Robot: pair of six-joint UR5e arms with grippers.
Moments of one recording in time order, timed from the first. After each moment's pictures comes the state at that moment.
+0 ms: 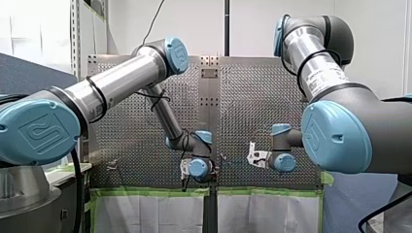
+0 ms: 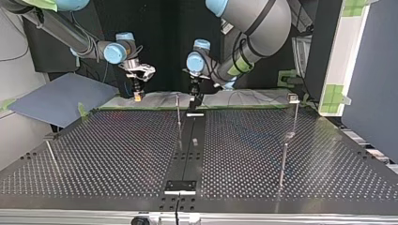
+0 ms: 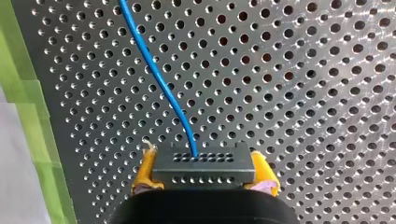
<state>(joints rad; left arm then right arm) -0.59 -2.58 -1.48 -2.41 -1.93 -1.68 1.87 -0.72 1.77 -0.92 1.40 1.68</state>
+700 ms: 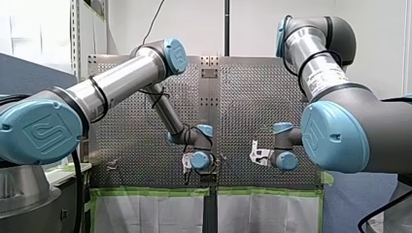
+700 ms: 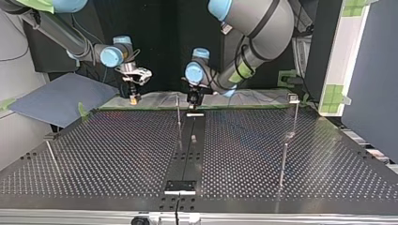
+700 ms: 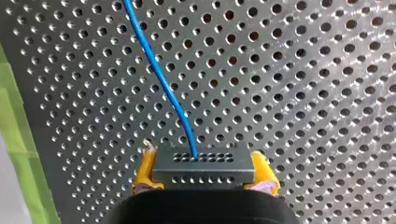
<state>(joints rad) -0.56 -2.59 -1.39 -2.51 -1.89 -1.70 1.85 -0.72 1.74 -0.90 1.41 1.69</state>
